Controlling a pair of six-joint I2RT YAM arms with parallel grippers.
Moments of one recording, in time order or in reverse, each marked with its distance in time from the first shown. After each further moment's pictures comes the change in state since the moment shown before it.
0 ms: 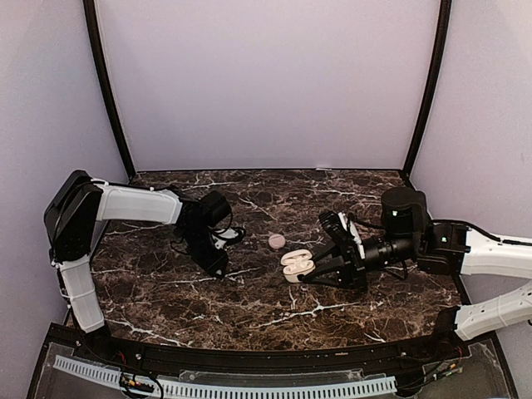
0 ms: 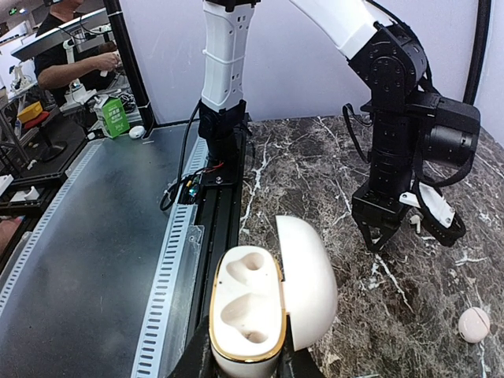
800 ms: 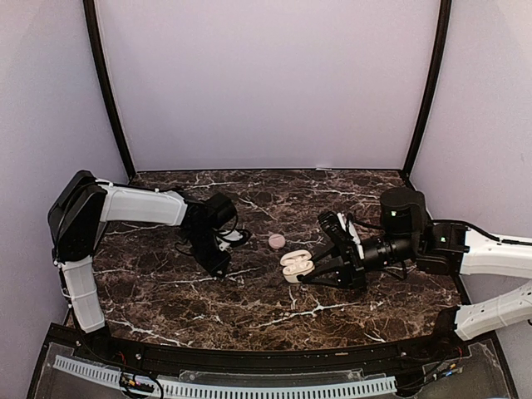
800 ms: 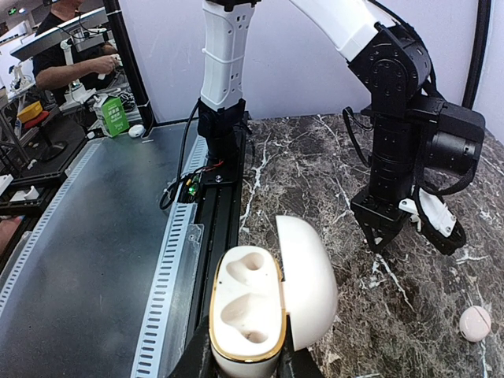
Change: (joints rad) left arm -0.038 0.028 0.023 -0.006 -0.032 0.008; right arm 0.000 0.006 0.000 0.000 0.001 0.000
